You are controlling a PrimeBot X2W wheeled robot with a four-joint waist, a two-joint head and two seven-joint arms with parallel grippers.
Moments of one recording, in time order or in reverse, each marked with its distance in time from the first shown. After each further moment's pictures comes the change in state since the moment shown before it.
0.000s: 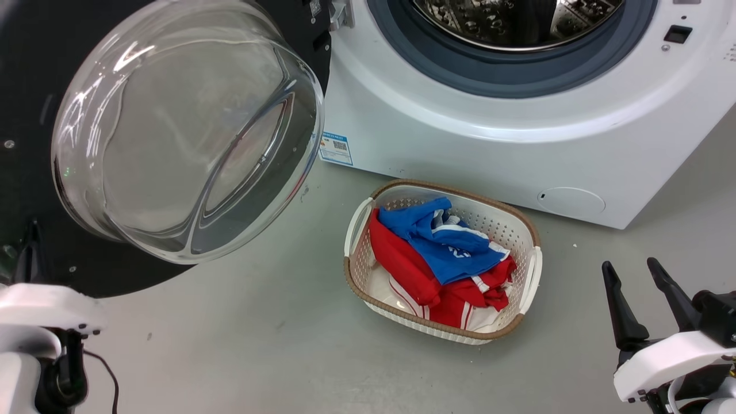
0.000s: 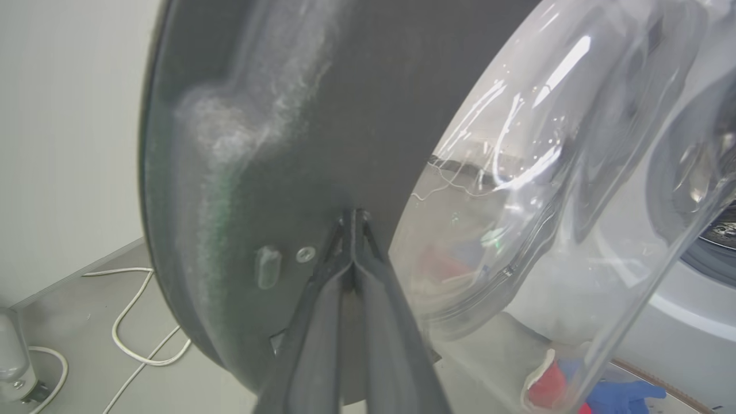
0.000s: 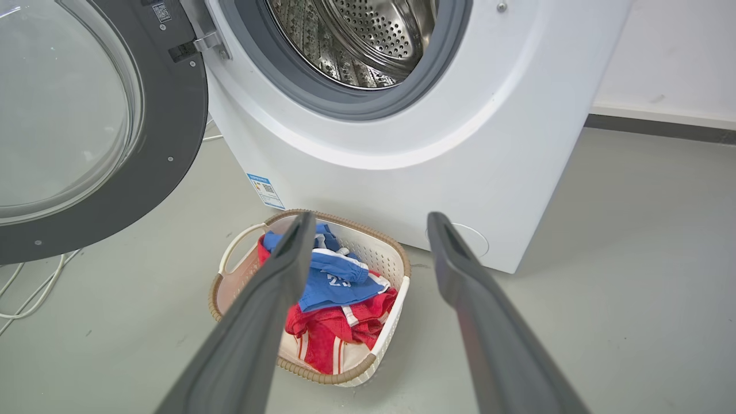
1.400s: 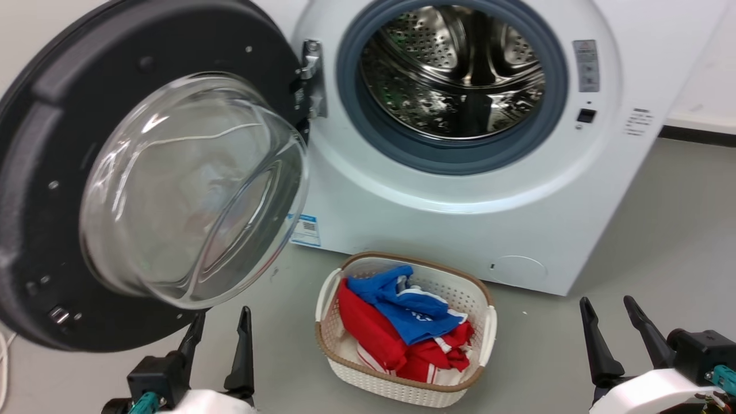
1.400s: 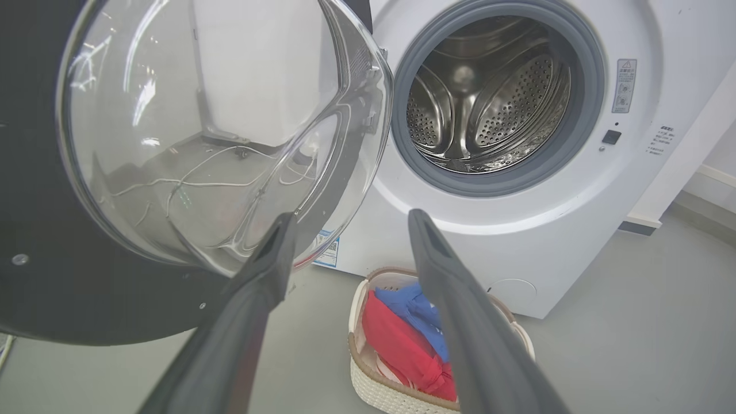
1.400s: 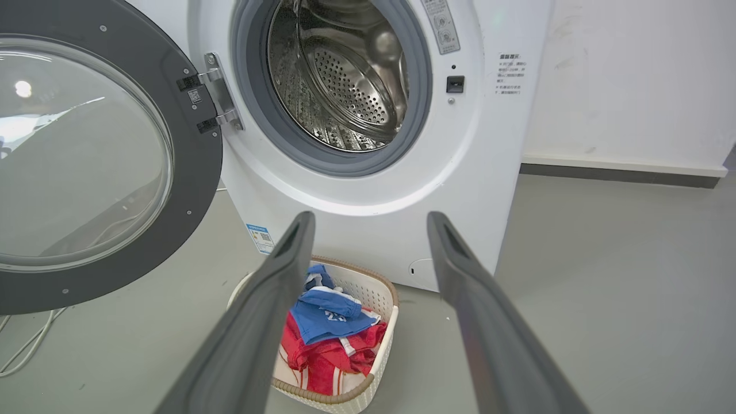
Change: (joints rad) left arm 0.290 -0.175 -0.291 -0.282 0.203 0.026 -0.008; right arm 0.107 0.111 -0.013 -0.035 -0.047 0.000 -0.009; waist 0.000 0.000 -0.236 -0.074
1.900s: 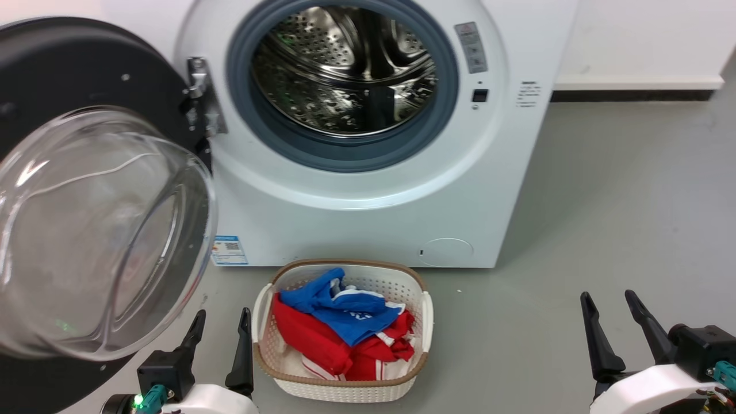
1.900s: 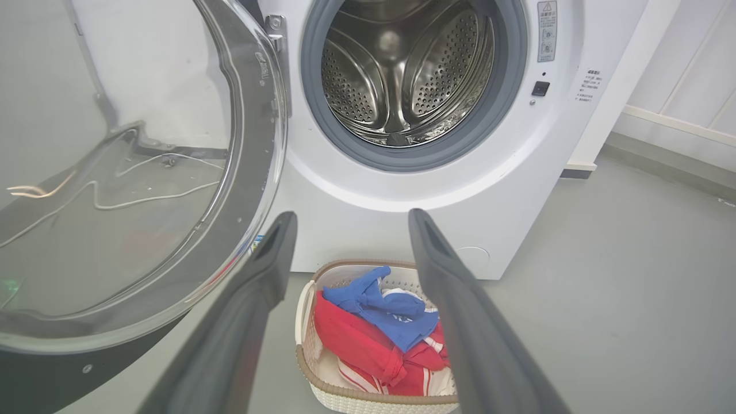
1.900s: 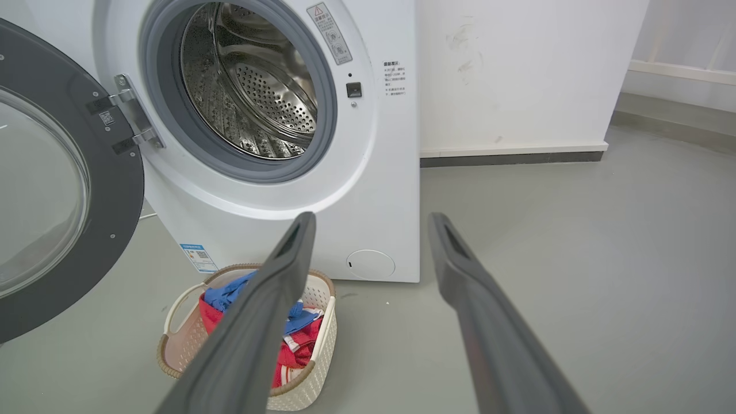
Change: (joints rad) left arm -0.056 -0.009 -0.010 0.118 0.026 -0.003 -0.016; right arm -0.006 -0.004 0.004 -0.018 -0.007 0.000 0.007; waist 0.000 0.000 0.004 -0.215
